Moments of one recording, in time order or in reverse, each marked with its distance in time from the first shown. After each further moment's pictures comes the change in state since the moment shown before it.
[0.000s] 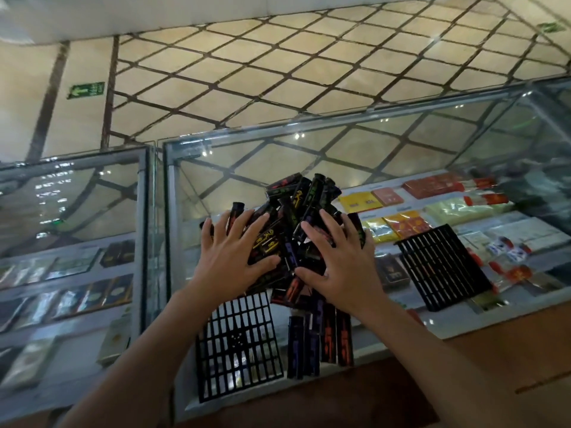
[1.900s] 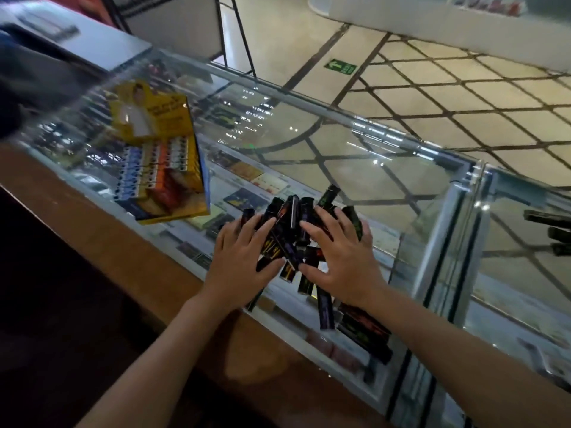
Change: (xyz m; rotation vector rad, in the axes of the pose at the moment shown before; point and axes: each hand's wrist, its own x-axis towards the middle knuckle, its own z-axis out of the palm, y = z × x) left_hand -0.311 -0.276 -0.029 -0.084 0.285 -0.745; right_hand 0.068 -0.408 0.107 0.019 -0.151 -0.868
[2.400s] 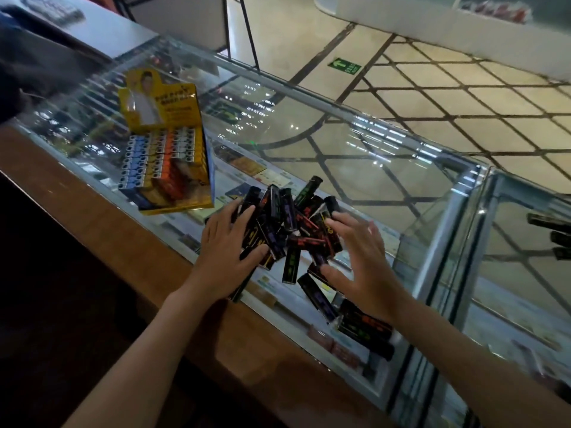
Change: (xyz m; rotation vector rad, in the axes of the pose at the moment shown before) left_hand -0.005 -0.026 -0.008 -0.183 0.059 -0.042; right_hand -0.030 0.004 -0.019 0.369 0.163 -0.063
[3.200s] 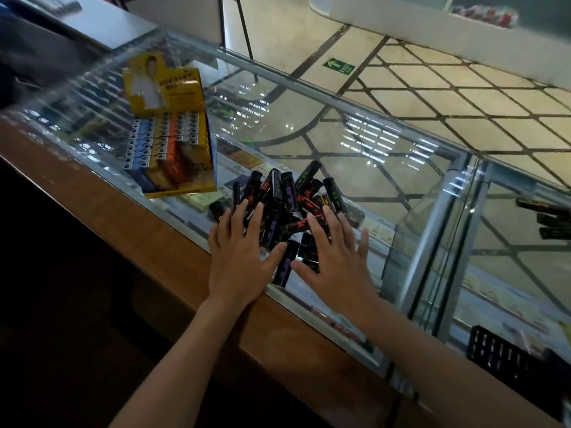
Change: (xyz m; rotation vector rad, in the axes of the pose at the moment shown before) left_hand -0.038 0.035 0.021 0.148 0.113 -0.143; right_hand -0.014 -0.034 0.050 -0.383 -0.124 0.208
